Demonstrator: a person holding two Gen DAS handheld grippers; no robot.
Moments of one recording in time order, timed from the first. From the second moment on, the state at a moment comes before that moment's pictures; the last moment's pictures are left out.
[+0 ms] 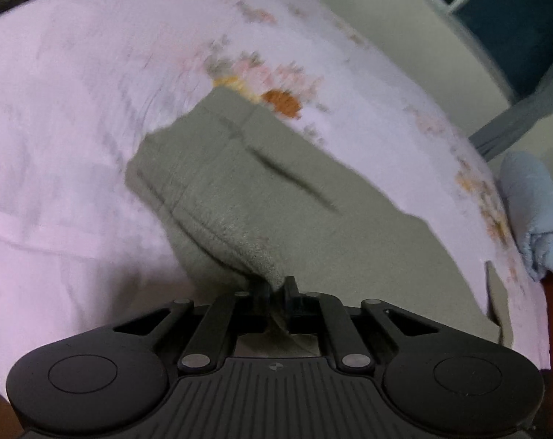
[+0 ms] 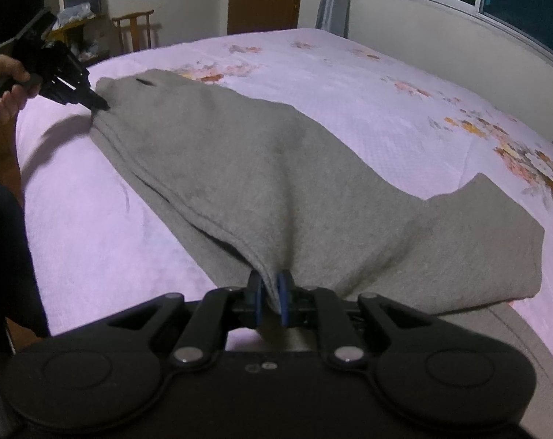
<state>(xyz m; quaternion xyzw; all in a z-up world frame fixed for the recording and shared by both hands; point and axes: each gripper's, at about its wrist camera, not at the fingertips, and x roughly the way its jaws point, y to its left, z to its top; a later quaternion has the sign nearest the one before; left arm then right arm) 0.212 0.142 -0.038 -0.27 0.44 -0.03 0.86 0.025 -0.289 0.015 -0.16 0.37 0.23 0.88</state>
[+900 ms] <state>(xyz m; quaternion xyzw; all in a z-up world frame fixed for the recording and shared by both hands) 0.238 0.077 0.023 -0.16 0.41 -0.10 0.89 0.092 -0.377 0.085 -0.07 0.25 0.03 0.96</state>
